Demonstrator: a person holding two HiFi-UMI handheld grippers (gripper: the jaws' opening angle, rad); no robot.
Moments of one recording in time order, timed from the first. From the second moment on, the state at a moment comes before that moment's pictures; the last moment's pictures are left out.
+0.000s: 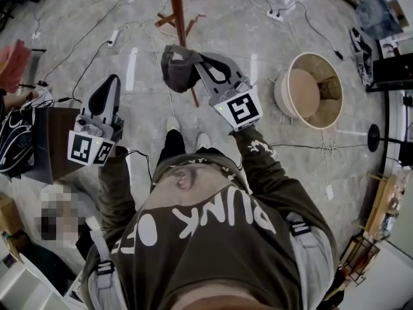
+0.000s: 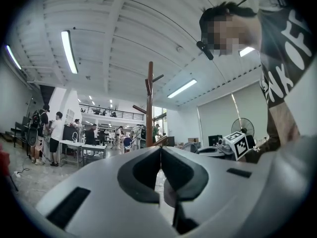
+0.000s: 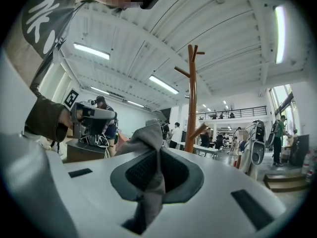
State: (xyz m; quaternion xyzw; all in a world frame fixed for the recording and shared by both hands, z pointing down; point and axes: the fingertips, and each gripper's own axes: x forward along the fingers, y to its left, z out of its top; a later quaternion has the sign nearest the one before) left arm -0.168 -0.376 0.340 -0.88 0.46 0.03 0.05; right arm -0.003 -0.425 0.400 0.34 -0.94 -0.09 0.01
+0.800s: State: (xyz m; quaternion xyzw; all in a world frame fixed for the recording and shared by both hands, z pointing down) left arm -0.167 -0.236 0.336 -0.88 0.47 0.03 0.05; right arm 0.017 -0.298 0.373 0.36 -0.93 -0.11 0.00
